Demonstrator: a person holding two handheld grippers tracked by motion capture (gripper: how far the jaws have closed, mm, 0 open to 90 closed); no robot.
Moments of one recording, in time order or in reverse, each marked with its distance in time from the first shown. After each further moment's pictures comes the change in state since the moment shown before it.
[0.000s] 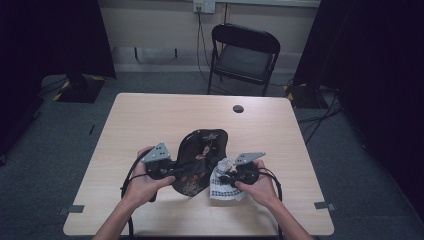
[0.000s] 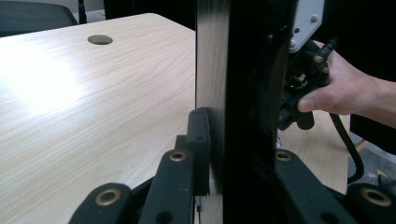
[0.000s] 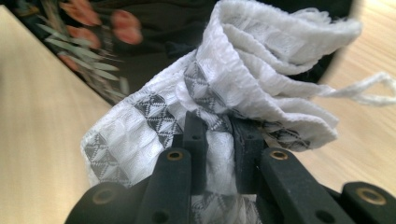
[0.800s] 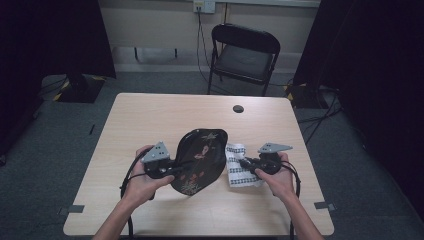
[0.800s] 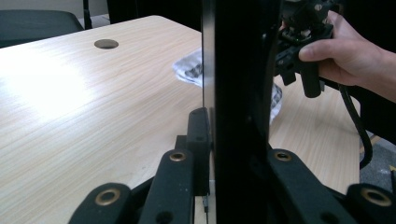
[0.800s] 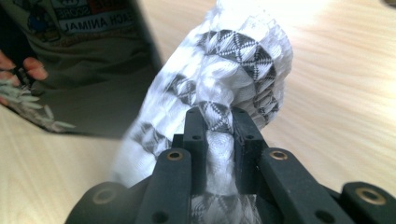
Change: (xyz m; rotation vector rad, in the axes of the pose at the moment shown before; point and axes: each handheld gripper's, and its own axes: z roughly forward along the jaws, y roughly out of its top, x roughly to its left) left arm 0.004 0.000 -0.002 -0.003 0.020 0.035; right arm -0.041 -0.006 -0.048 -0.127 -0.180 0.115
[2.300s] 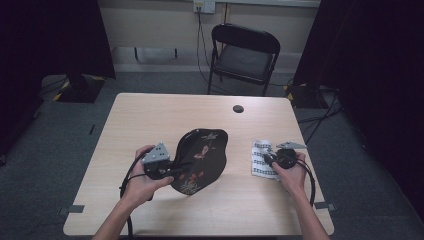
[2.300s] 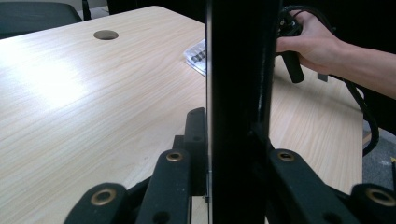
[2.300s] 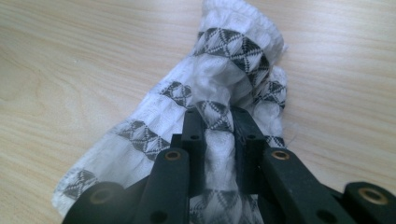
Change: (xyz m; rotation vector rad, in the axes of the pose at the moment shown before) left arm 0.001 -0.003 0.000 0.031 0.002 0.009; right arm -0.074 -0.037 0.001 0.069 -0.331 0.151
